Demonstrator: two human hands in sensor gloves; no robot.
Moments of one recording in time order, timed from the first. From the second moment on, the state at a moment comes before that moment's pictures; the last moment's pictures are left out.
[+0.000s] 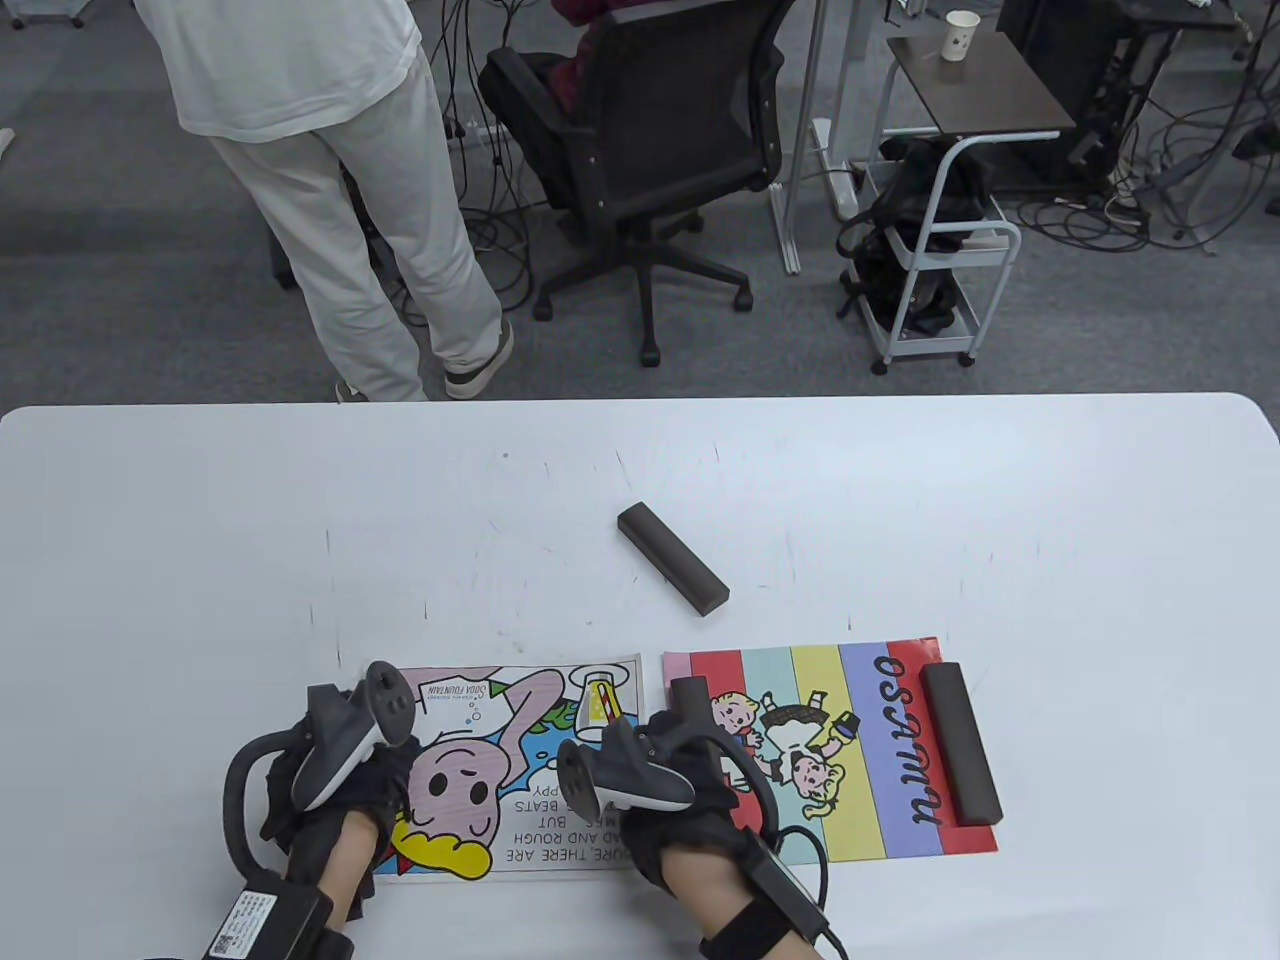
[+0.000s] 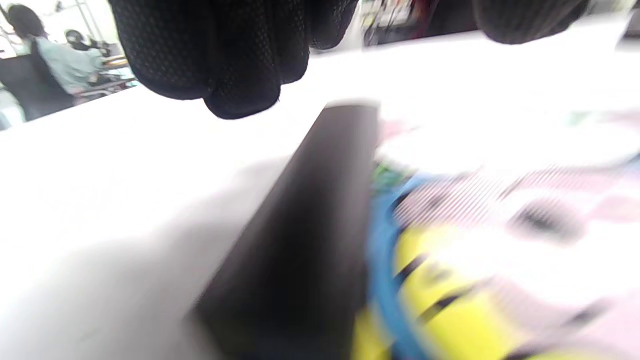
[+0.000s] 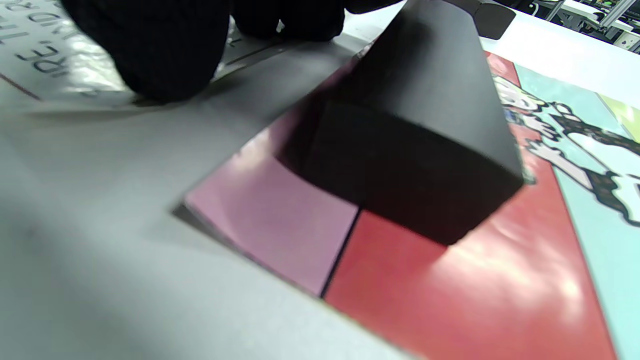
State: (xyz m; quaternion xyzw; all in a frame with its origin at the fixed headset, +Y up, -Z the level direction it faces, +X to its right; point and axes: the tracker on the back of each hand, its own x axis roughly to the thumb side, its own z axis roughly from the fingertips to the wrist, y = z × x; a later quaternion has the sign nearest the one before) left_hand -0.265 -0.702 -0.295 -0.12 0.14 0.01 0.98; right_hand -0.020 -0.766 -0.292 -0.20 -0.20 -0.95 0.15
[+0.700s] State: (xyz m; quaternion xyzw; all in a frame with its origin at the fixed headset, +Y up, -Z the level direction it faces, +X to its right) left_hand -0.213 -0.738 -0.268 -0.03 -0.11 0.37 0.92; right_hand -0.013 -0.769 -0.294 -0.21 -0.19 -0.95 0.12
